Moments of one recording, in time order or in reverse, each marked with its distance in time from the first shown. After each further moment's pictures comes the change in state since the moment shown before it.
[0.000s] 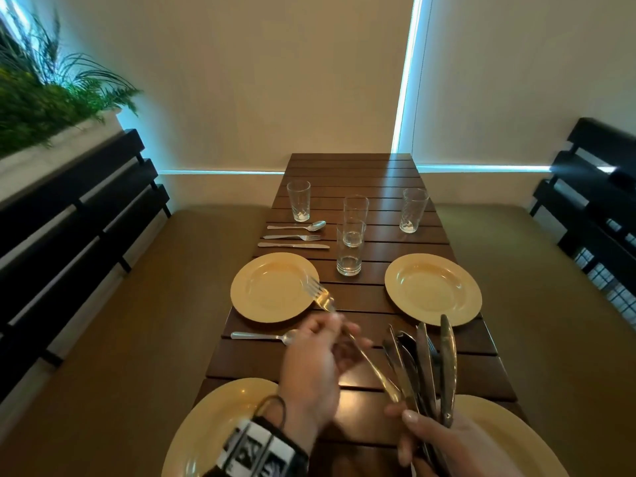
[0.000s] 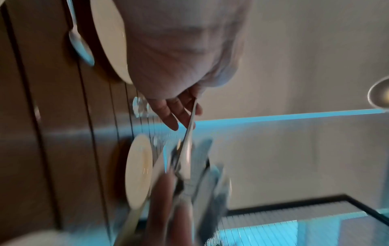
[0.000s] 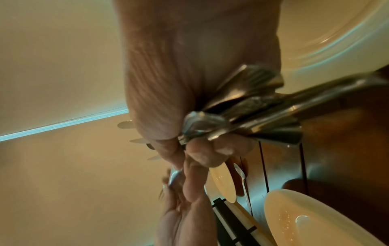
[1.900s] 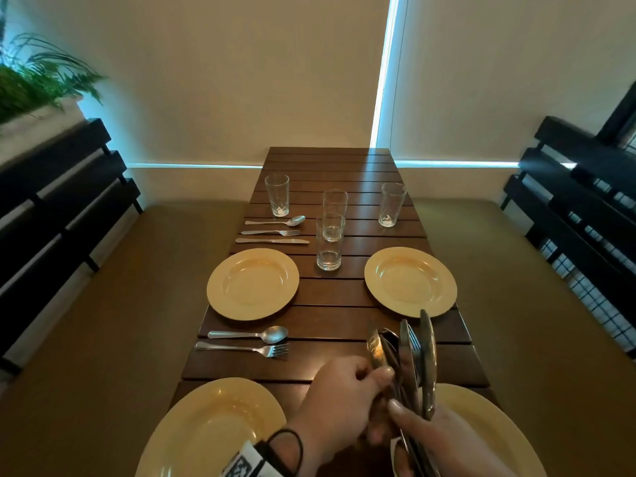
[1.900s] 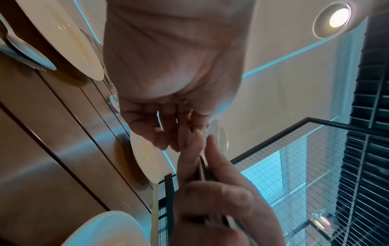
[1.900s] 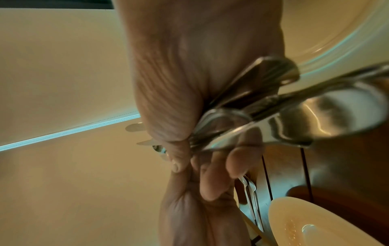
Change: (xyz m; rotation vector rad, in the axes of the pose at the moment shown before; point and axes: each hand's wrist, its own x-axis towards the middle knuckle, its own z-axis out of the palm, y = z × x) left_hand -0.027 -0.025 0.011 0.943 -0.367 -0.037; right_hand -0.003 0.001 0.002 -0.024 0.151 -0.107
